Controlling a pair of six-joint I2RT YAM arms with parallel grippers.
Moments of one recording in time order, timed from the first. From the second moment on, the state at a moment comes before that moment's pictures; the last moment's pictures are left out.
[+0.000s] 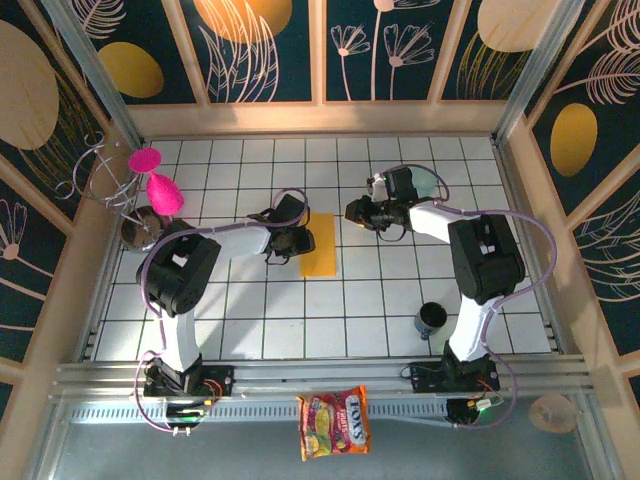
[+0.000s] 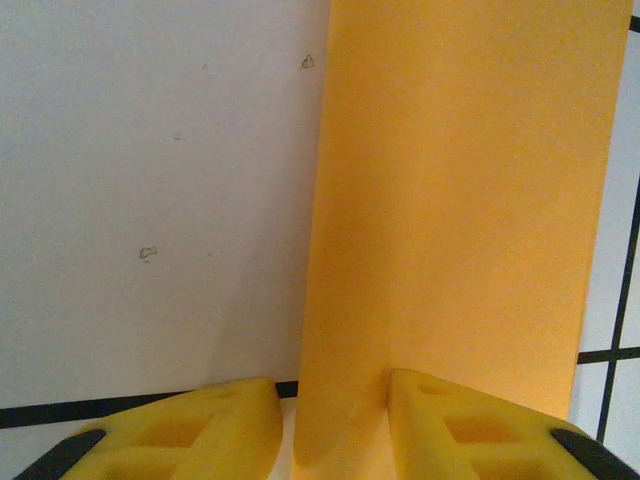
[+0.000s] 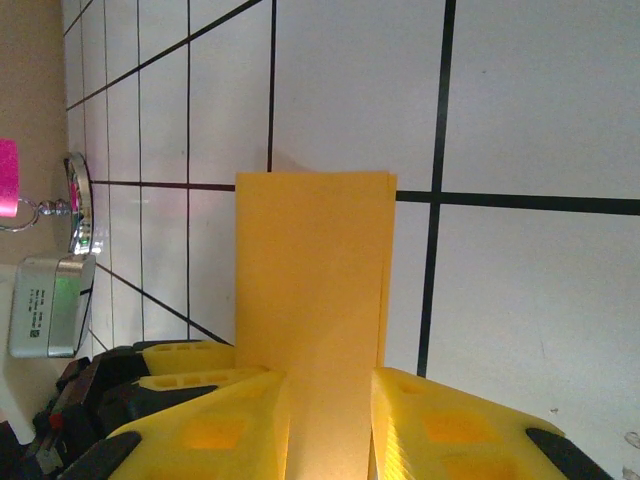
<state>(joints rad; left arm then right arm) -0.61 1.93 1.11 -0.27 0.07 -0.80 0.34 1.87 1.10 -0.09 -0.62 0.60</state>
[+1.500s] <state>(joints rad) -0.62 1.95 1.14 -0.31 0.07 -0.77 0.48 2.00 1.12 -0.08 -0.72 0.60</state>
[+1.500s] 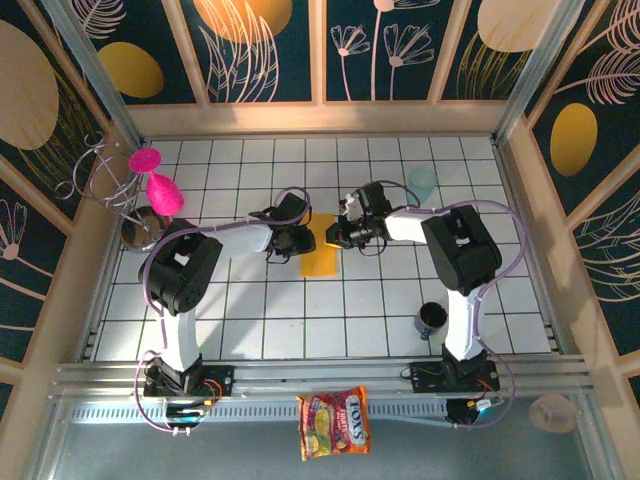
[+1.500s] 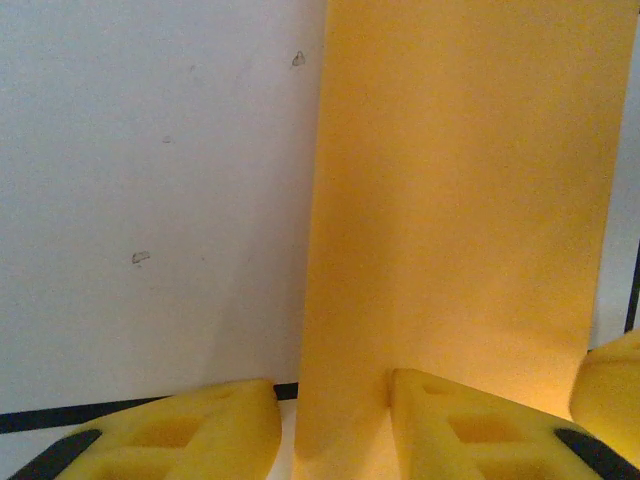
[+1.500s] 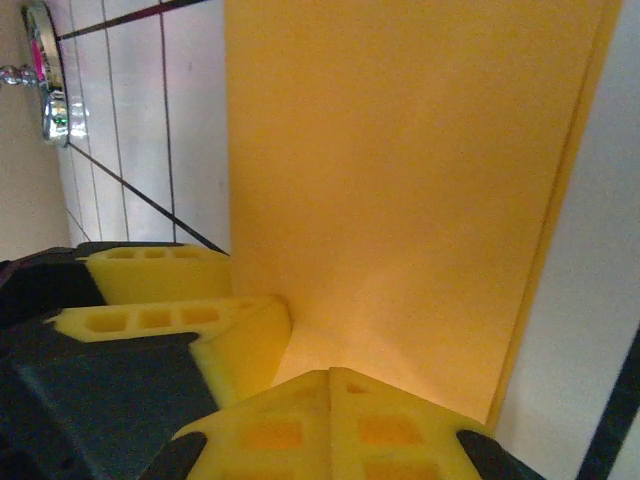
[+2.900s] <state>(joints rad) -0.62 1.90 1.09 -0.11 0.28 -0.78 0.48 2.04 1.12 -0.12 -0.68 0.60</state>
